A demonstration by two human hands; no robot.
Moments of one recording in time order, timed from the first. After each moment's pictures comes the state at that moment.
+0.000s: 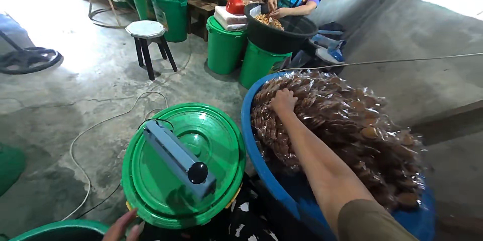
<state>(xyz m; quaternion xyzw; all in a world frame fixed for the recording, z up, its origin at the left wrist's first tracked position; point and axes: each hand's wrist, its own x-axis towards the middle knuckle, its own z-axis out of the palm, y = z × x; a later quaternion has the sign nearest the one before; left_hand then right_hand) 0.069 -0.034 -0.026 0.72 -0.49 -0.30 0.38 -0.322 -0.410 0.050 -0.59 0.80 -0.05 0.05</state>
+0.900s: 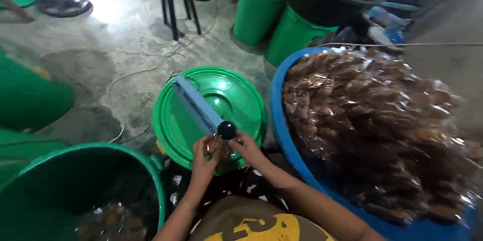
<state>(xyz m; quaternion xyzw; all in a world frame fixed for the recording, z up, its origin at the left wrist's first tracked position) -0.031 -0.099 -0.053 0.65 -0.36 -0.44 0.50 -0.174 -0.184 -0.017 -0.67 0.47 -0.15 0.55</state>
